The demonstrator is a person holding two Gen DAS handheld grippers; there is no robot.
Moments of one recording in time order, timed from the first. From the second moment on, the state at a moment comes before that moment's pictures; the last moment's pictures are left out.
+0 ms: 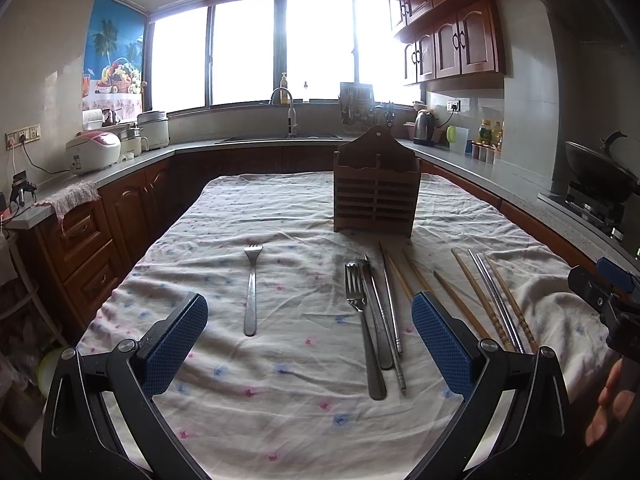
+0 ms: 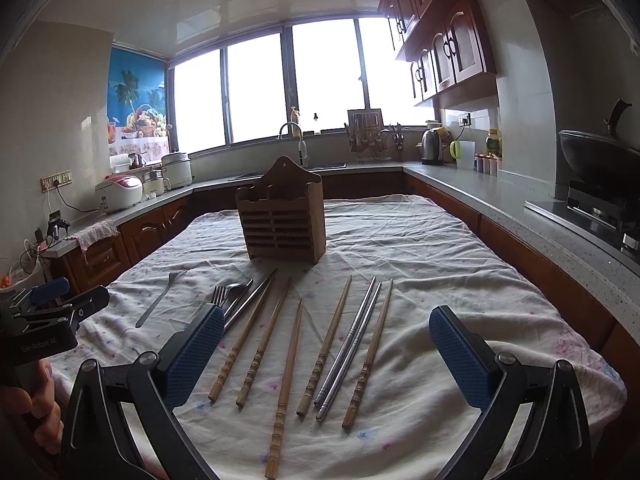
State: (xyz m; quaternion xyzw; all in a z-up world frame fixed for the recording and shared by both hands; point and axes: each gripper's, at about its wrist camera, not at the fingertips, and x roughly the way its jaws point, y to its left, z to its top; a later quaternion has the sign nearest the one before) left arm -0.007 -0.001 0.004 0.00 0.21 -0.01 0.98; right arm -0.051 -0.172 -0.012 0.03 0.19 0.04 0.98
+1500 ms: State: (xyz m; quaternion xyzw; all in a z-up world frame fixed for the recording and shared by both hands) left arm 0.043 -0.005 0.006 -0.02 0.27 -0.05 0.96; right arm -0.024 -0.180 -0.004 0.04 0.21 0.04 0.98
